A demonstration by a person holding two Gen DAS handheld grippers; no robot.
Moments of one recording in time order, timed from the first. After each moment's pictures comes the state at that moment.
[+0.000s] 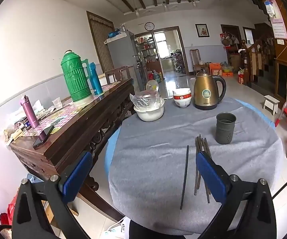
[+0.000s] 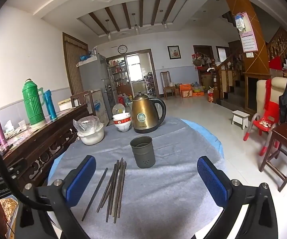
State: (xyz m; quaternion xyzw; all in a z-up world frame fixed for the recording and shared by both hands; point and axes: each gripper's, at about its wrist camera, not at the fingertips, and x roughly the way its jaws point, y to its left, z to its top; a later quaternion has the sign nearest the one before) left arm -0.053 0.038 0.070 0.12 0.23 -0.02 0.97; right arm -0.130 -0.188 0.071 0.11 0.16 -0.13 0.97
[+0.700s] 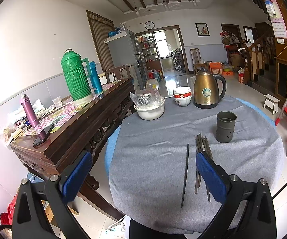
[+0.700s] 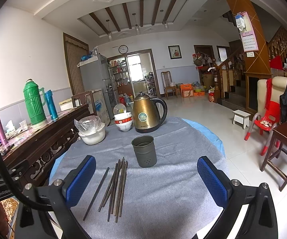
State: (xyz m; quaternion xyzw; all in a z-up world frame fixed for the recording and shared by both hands) left arm -0.055 0.041 0.070 0.12 0.23 -0.01 0.96; right arm -0.128 -0.183 0.070 0.11 0.15 -0.13 0.97
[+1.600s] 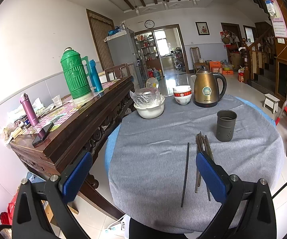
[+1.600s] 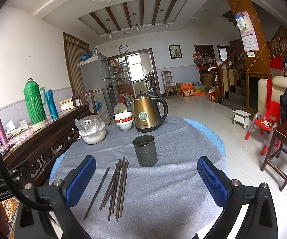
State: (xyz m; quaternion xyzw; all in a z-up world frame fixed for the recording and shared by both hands) left arm -0.056 0.039 0.069 0.12 0.24 -0.02 0.96; right arm -0.127 -0.183 0.069 0.11 0.16 -0.13 0.97
